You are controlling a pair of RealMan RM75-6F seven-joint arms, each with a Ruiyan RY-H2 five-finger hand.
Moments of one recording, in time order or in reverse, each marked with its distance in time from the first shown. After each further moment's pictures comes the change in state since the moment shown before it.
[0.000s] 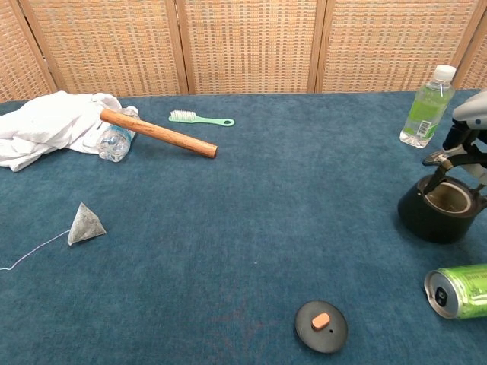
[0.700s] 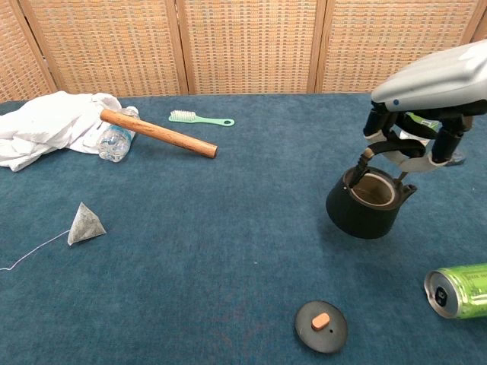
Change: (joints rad) left arm -0.007 0.007 0.005 -0.011 -0.021 -0.023 0.012; right arm 0.135 -0.027 0.077 -0.088 0.017 -0.058 -0.008
